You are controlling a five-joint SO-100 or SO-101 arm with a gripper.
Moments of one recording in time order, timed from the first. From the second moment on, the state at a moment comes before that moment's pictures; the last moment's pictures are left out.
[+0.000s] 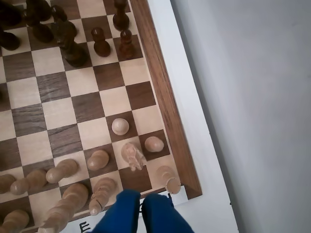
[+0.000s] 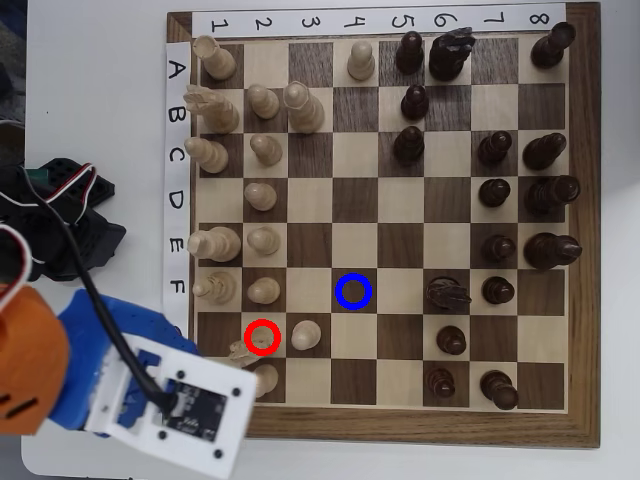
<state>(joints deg) 32.2 116.7 79.5 96.1 73.9</state>
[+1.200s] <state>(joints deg) 29.0 111.1 93.3 96.1 64.2</state>
